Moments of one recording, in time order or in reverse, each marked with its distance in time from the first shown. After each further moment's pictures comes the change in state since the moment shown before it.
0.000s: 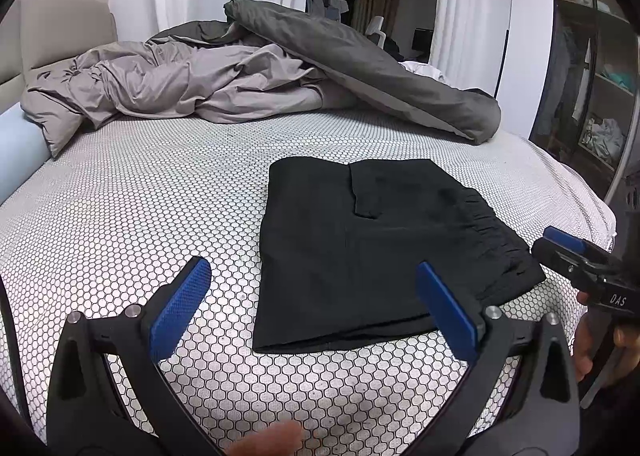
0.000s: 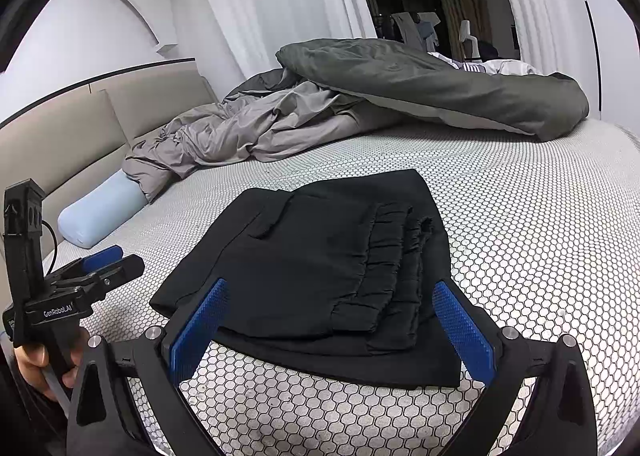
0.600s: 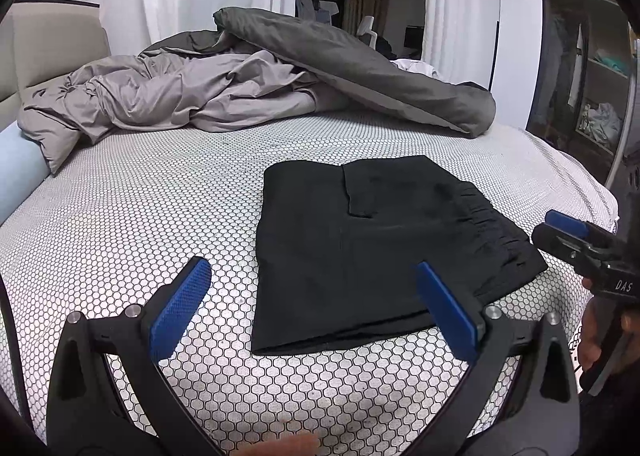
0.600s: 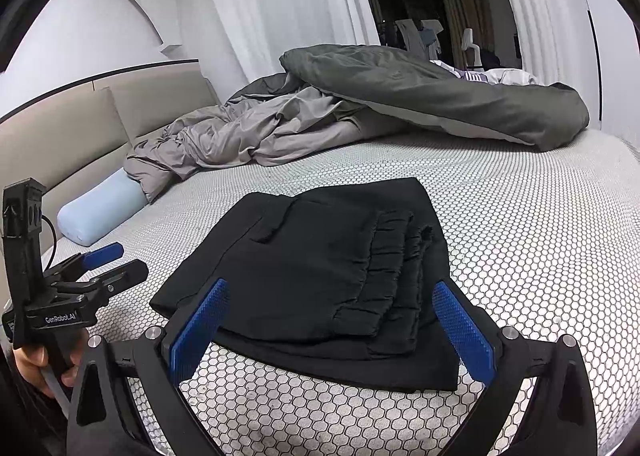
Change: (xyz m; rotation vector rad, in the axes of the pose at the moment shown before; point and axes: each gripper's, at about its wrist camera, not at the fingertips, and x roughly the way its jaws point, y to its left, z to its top) left arm -0.001 0.001 0.002 0.065 -0.013 -0.009; right arm -0.004 0.003 0.000 -0.025 -0.023 -0.006
